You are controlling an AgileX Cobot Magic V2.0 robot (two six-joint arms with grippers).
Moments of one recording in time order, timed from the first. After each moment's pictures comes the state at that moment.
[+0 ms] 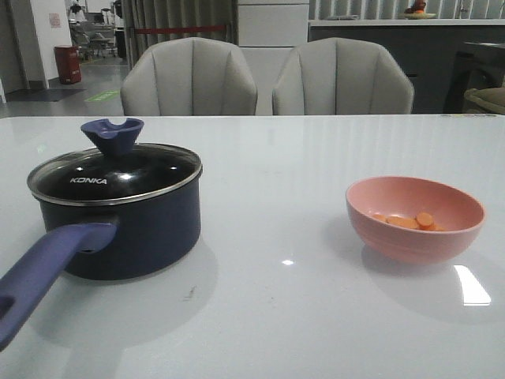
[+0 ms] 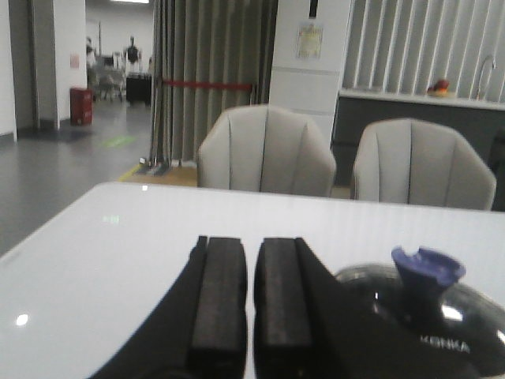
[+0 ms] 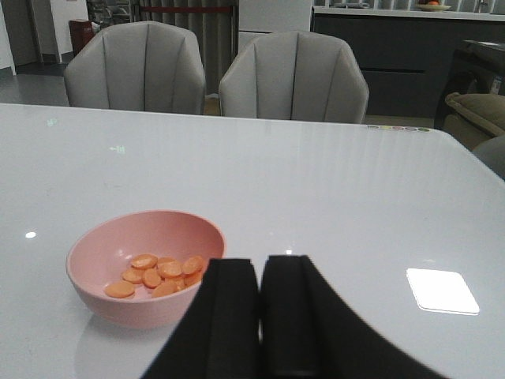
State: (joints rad) left arm -0.03 -0.01 0.00 0.00 -0.07 -0.11; right arm 0.10 -0.01 0.03 -0.10 0.08 0.14
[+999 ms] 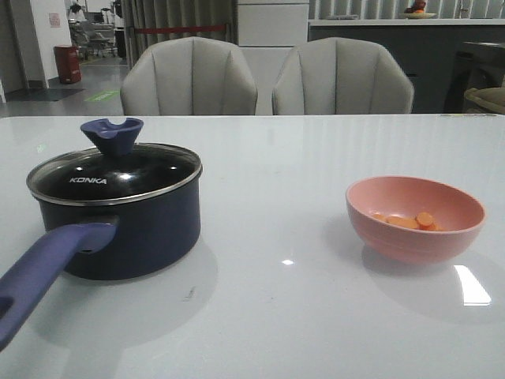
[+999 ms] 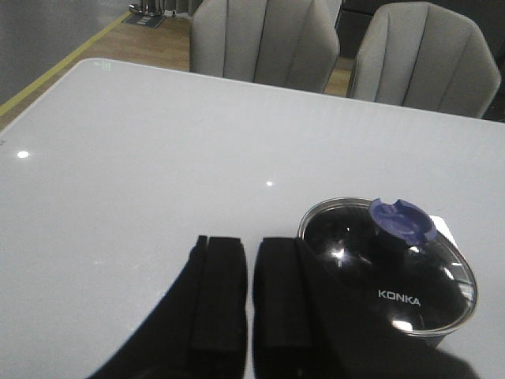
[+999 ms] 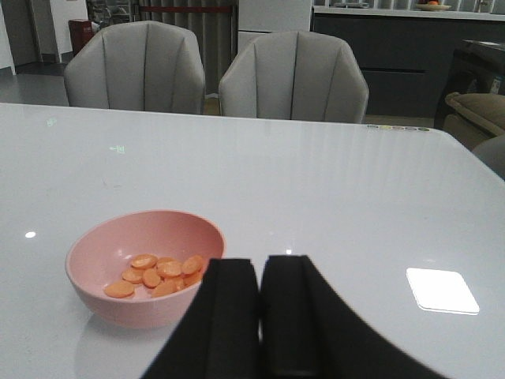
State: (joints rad) left arm -0.03 0.36 -0.44 -0.09 0.41 -0.11; right arm 0.10 -0.01 0.03 -0.10 0.08 0.14
